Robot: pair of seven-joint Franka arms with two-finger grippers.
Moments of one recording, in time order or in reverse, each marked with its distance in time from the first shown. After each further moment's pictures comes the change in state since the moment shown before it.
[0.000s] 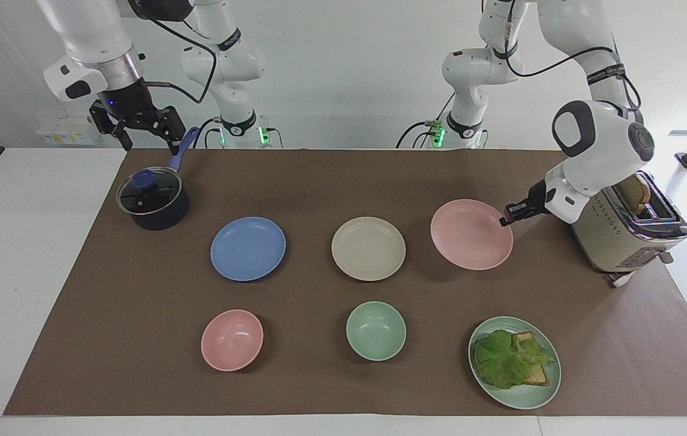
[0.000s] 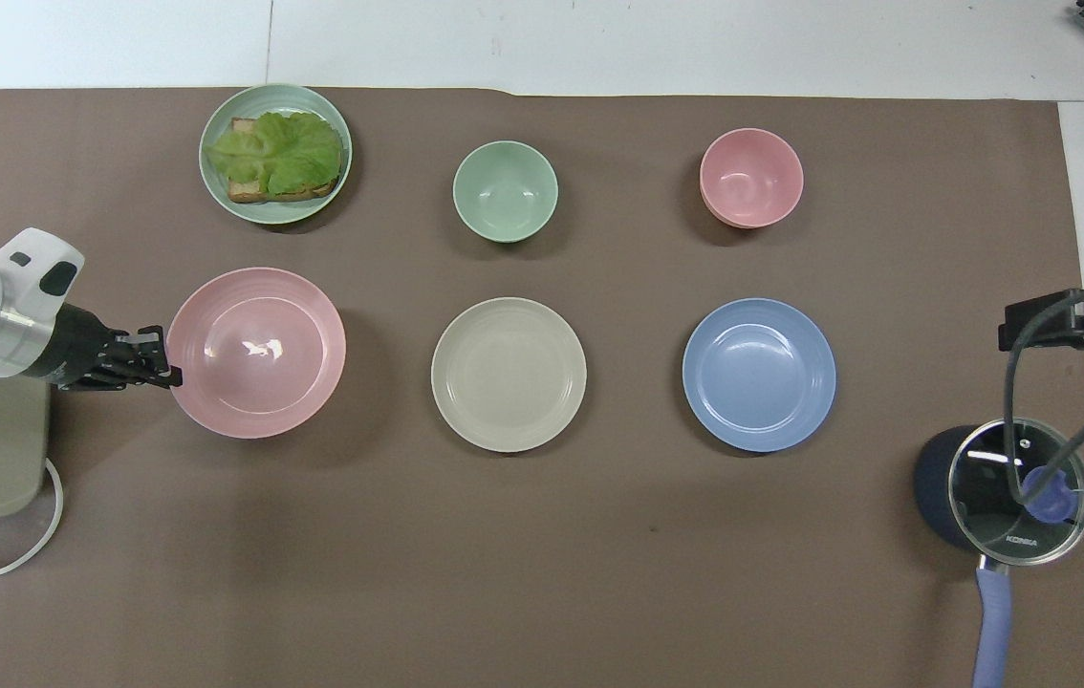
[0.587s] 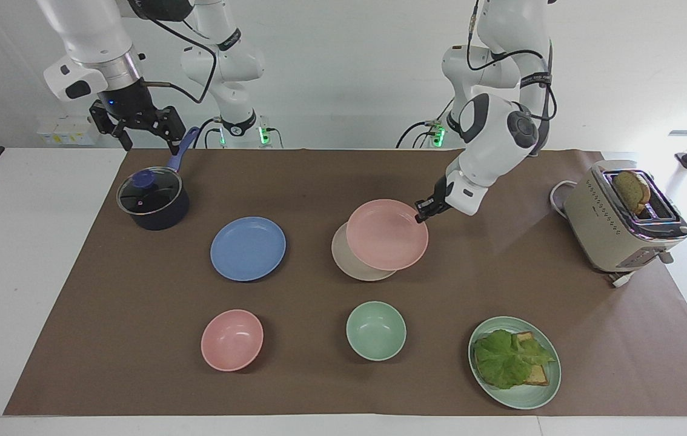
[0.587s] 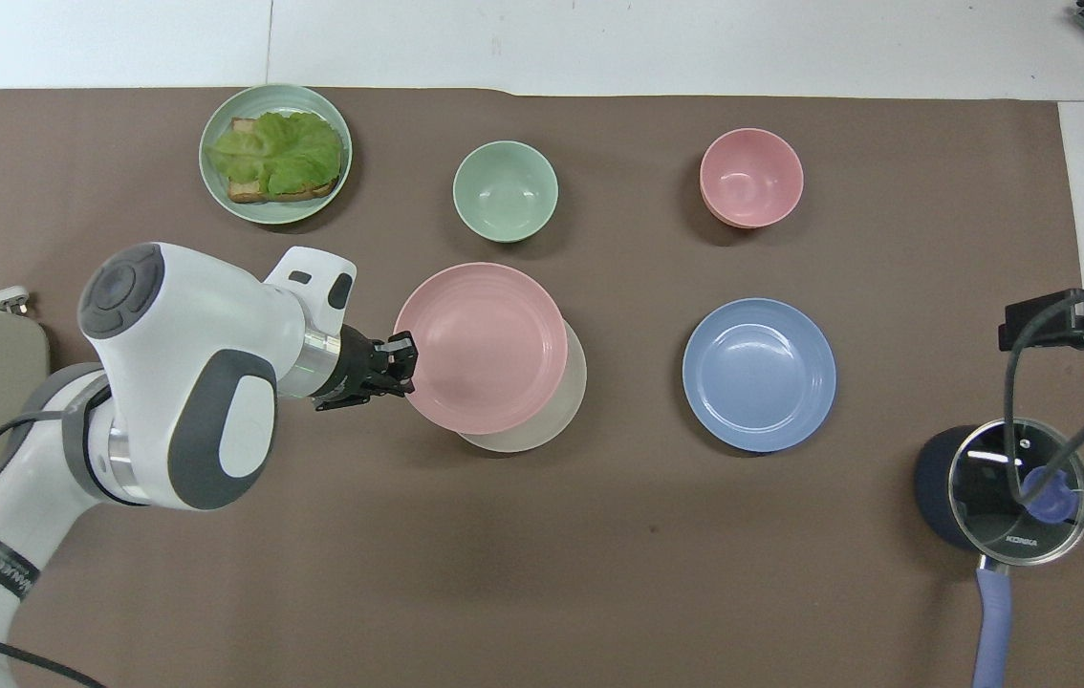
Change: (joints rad) left arm -0.335 0.004 -0.009 -0.055 -0.078 0.239 -0.384; right arm 0.000 0.000 0.000 0.000 0.000 0.000 0.000
